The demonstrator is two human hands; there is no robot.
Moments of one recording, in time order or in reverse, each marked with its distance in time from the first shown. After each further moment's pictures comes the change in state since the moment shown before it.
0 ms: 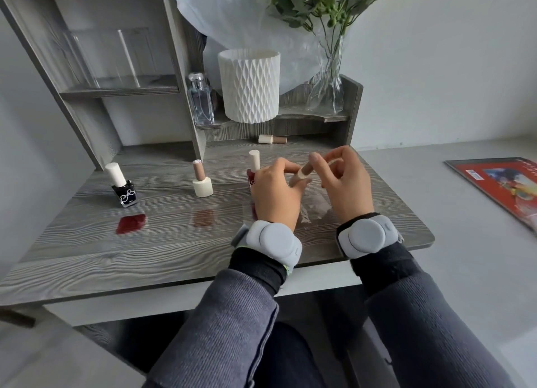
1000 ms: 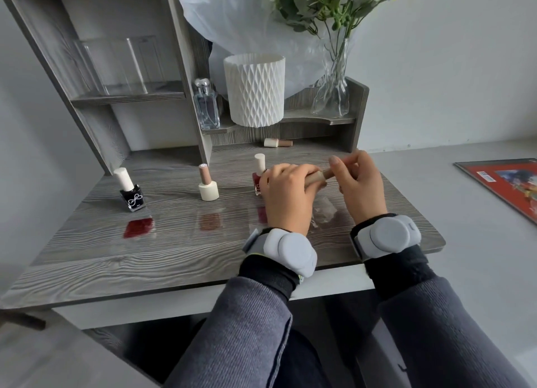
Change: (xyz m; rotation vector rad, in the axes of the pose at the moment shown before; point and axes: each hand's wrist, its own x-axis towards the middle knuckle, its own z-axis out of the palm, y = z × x) left_hand -0.005 0.011 0.000 0.208 0.043 0.259; right_hand 0.006 0.012 -0.003 0.215 0.017 0.059
